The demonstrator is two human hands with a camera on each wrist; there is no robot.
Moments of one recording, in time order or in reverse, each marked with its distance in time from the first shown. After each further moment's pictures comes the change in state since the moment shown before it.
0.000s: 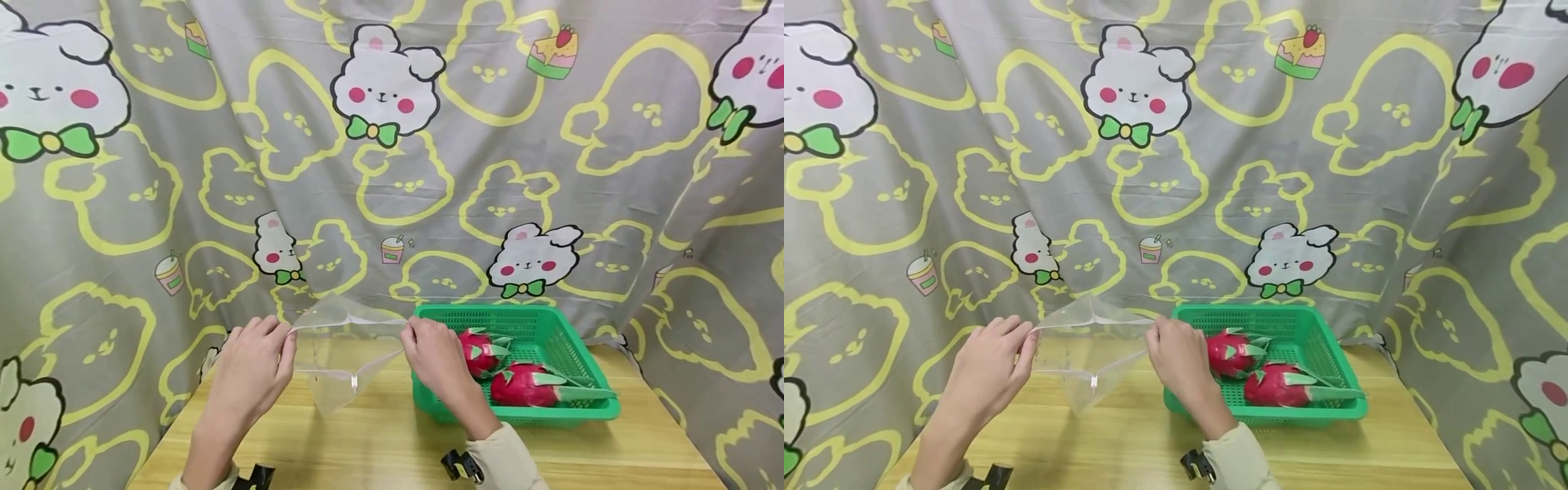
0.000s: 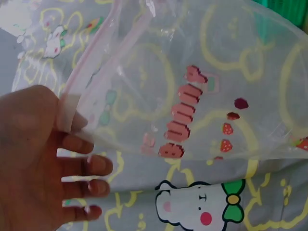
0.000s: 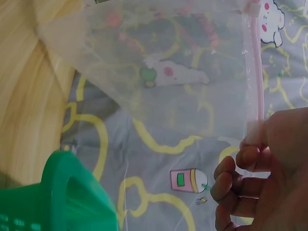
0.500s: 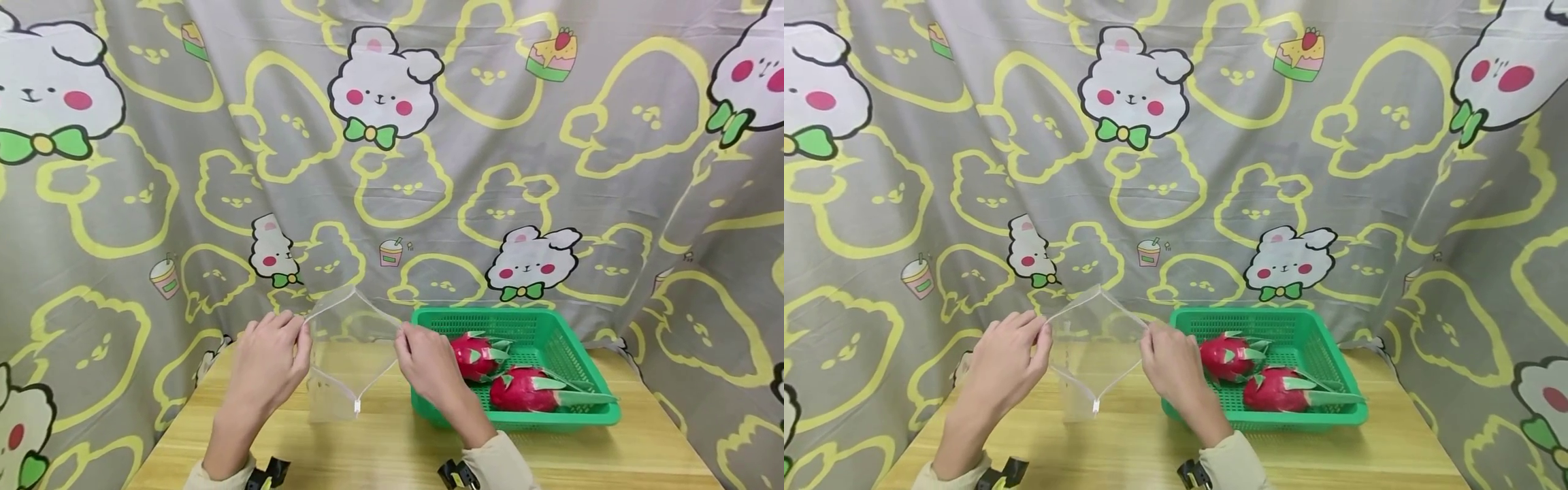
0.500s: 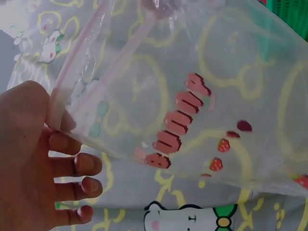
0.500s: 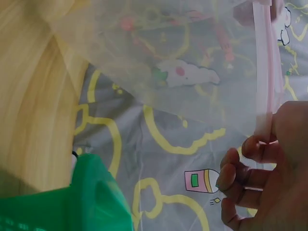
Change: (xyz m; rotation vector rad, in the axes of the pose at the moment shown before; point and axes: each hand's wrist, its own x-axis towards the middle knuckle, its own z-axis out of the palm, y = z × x) left_hand 0.020 0.013 0.016 -0.017 0.043 0.008; right_hand -0.002 0.008 0.017 0.042 0.014 -0.054
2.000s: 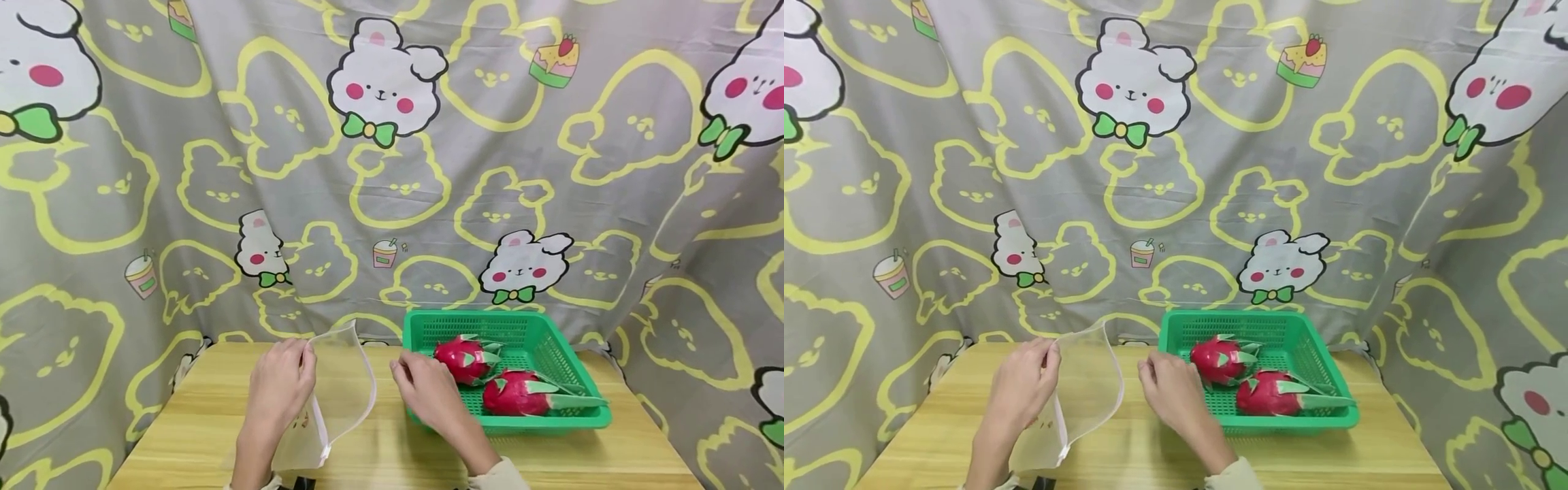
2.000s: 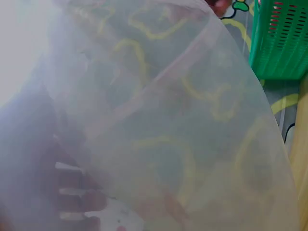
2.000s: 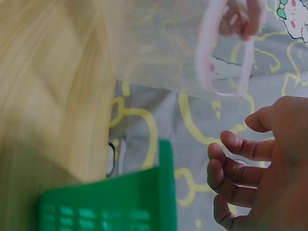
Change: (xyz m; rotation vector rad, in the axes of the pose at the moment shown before) left_hand -0.033 -0.009 0.064 -0.220 -0.116 -0.281; right_hand -0.027 0.013 0.020 -0.042 -0.131 0.066
